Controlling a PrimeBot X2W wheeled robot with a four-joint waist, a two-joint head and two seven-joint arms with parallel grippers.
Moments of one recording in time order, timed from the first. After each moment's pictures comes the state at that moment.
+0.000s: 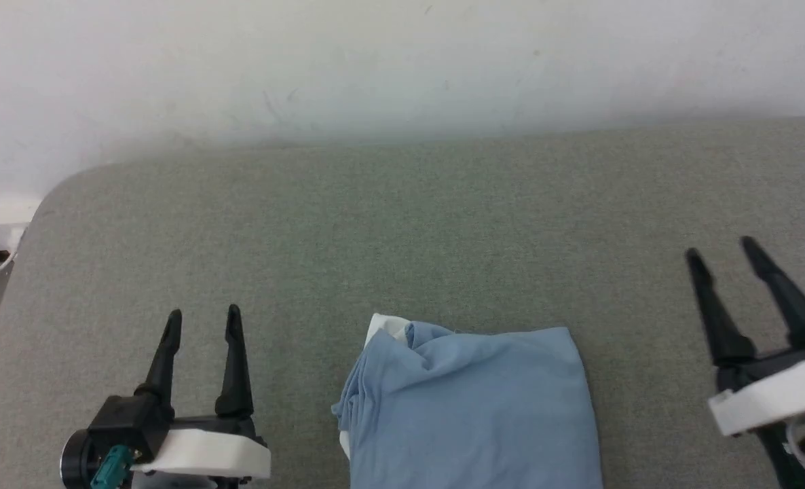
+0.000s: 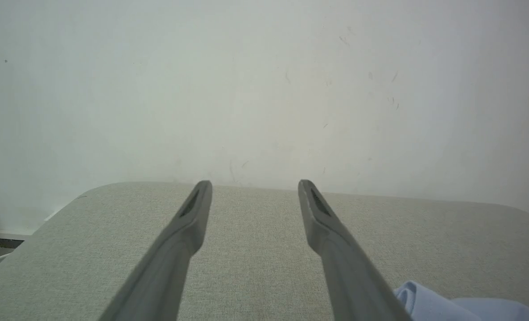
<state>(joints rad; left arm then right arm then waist) 0.06 0.20 -0.16 -0.08 -0.32 0.18 -0.26 -0.03 -0.30 0.02 -0.12 0.34 0.13 -0.02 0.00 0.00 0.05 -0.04</state>
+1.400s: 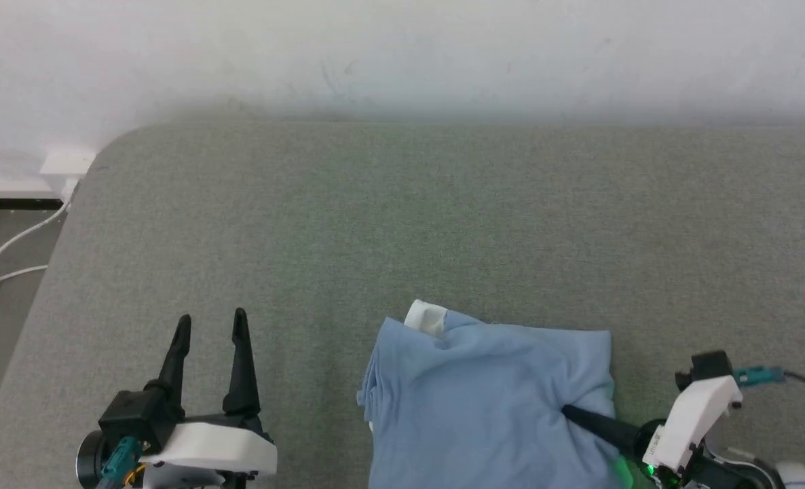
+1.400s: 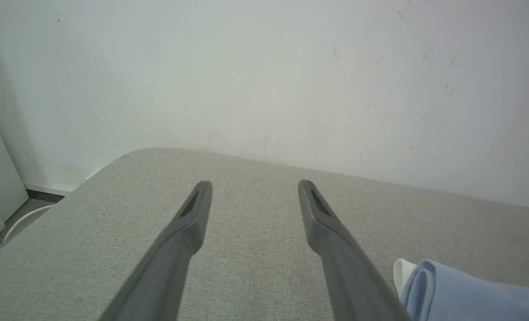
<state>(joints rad) 0.03 0.12 -0.08 0.03 -0.28 0.09 -0.26 -0.08 -0.11 -0.04 0.36 1.16 0.13 0.79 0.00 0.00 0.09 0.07</state>
